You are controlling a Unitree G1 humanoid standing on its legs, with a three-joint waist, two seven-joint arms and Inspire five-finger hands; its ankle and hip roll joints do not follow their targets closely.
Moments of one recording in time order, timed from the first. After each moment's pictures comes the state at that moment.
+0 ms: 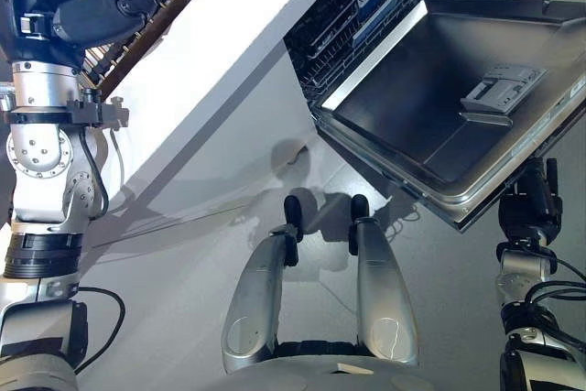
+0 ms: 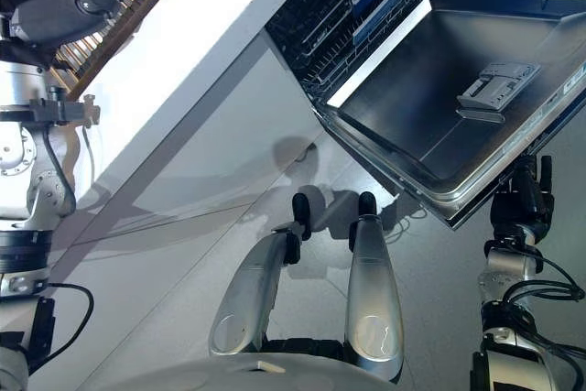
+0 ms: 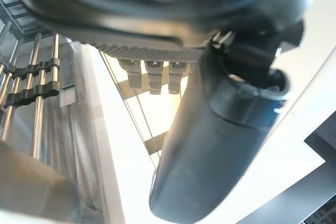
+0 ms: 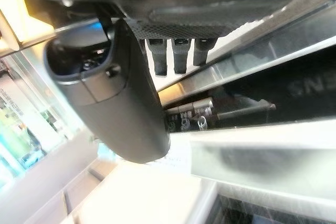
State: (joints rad) left arm -0.44 0.78 0.15 -0.04 -0.53 -0.37 0.11; right arm -0.15 -0.50 -0.28 0.70 1.44 -0.24 0.26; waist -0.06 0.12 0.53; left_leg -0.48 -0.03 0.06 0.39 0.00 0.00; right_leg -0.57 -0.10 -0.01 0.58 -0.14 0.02
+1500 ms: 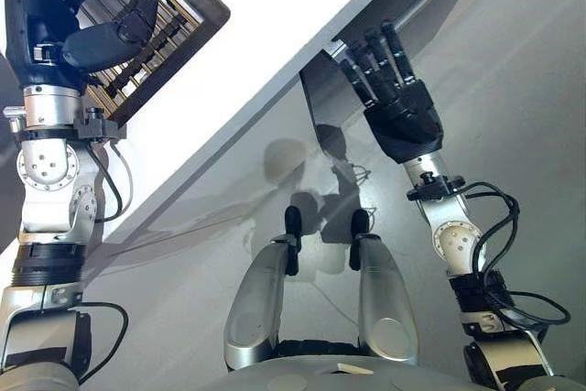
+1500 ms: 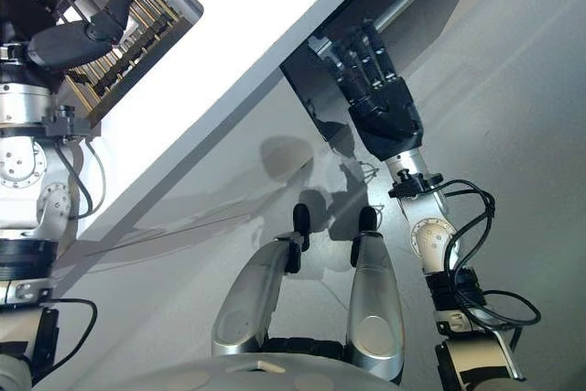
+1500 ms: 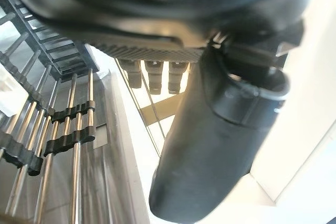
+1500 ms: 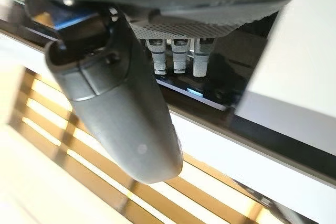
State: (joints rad) left arm -0.36 0.73 0.15 0.06 -0.51 -0.38 0.11; right arm -0.26 -0.36 0.04 0.03 1.26 -0.13 0.37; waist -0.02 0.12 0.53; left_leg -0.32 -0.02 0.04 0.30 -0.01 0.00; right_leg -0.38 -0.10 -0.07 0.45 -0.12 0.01
